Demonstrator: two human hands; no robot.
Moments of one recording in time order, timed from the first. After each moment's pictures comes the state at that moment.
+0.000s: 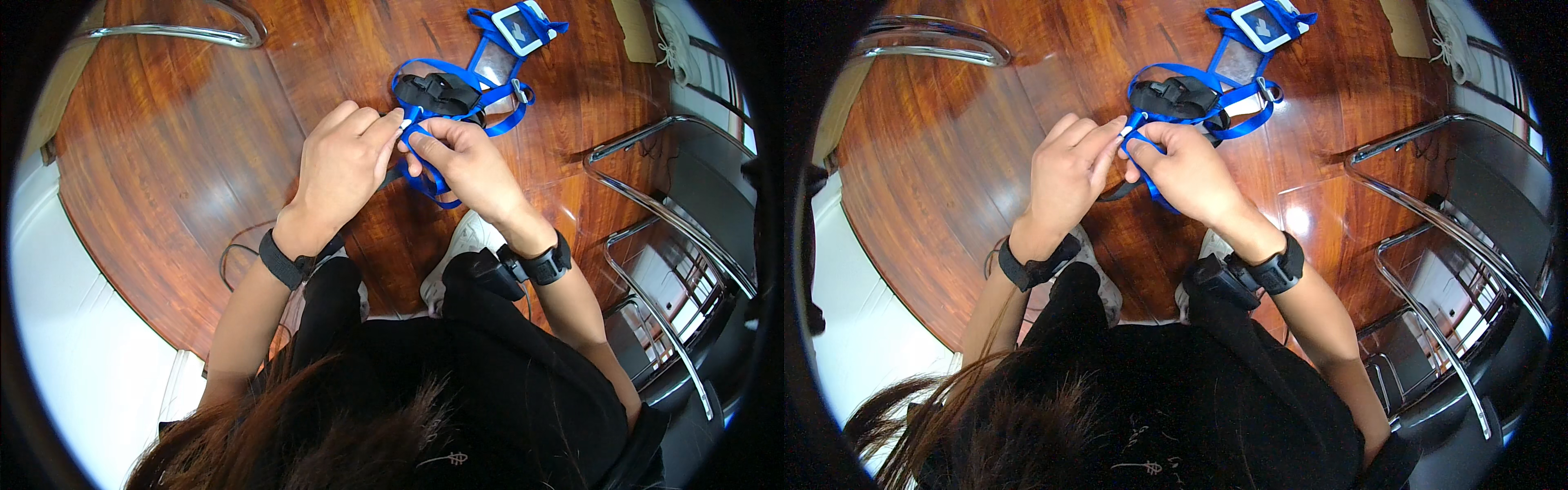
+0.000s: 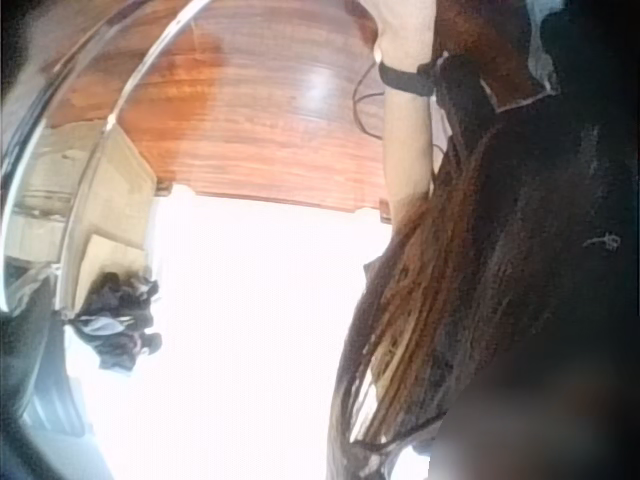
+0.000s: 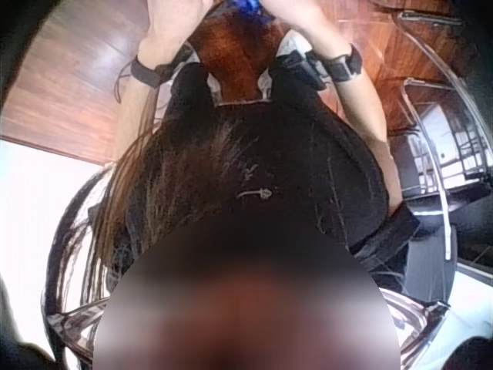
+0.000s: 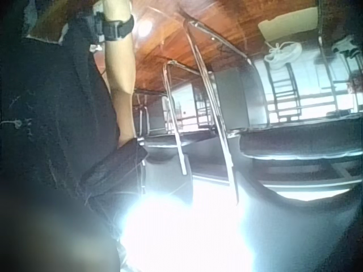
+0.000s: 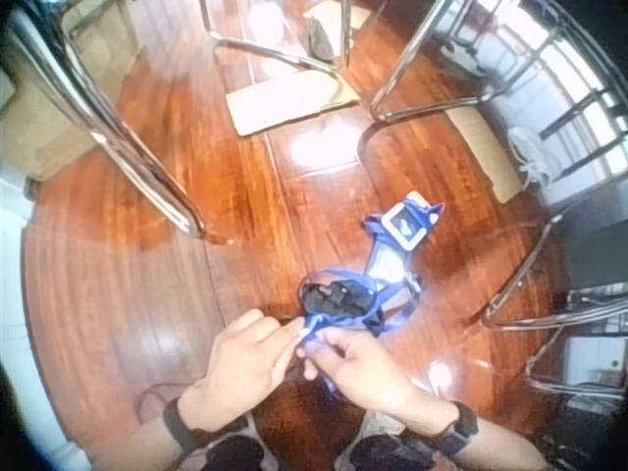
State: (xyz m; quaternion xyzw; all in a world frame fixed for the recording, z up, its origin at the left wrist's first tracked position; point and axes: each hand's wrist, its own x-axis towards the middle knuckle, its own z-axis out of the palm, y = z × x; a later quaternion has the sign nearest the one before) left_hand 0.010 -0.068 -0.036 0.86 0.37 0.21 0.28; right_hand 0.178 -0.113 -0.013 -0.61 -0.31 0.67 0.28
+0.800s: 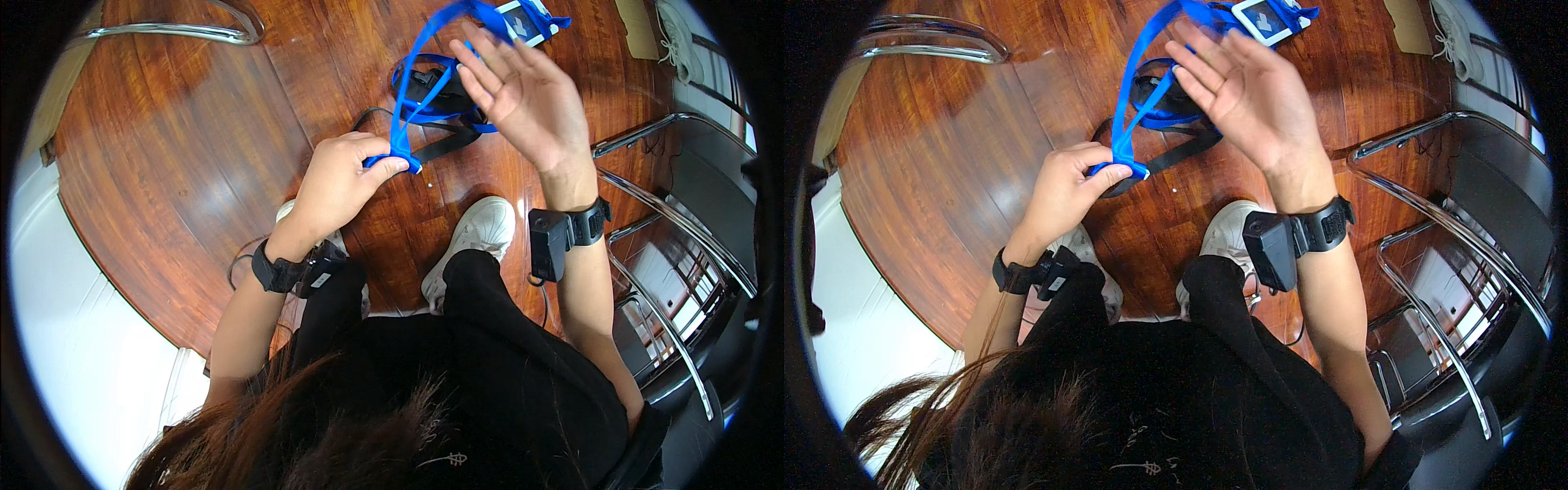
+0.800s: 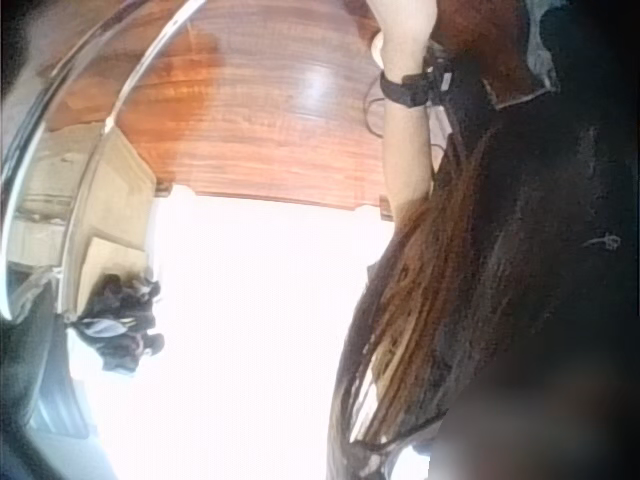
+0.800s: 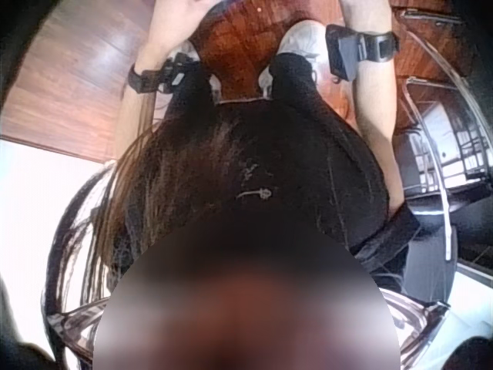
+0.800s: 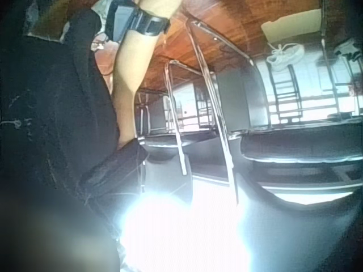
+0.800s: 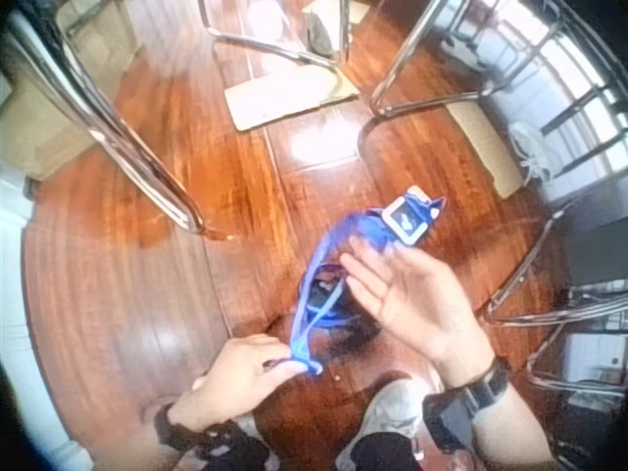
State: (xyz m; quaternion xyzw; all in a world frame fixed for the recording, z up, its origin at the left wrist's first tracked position) left_hand -0.004 -0.081 -0.041 0.68 0.41 0.11 0.60; right_hand 0.241 -0.078 -0.017 -0.35 0.05 0.73 0.58
